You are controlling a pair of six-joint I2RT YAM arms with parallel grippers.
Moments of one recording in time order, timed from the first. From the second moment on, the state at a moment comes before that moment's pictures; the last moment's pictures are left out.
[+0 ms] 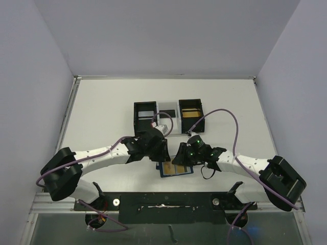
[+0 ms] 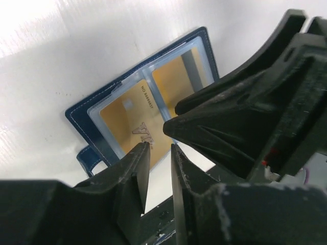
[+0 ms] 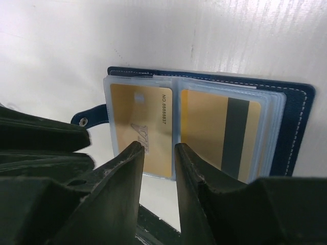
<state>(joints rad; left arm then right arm) -0.95 1.42 0.84 -0.26 0.06 -0.81 0.78 1.27 0.51 -0.09 -0.15 0.88</state>
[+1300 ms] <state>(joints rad) -0.98 1.60 0.84 -0.30 -0.01 -0.79 0.67 1.32 0.35 0.22 -0.39 0.94</state>
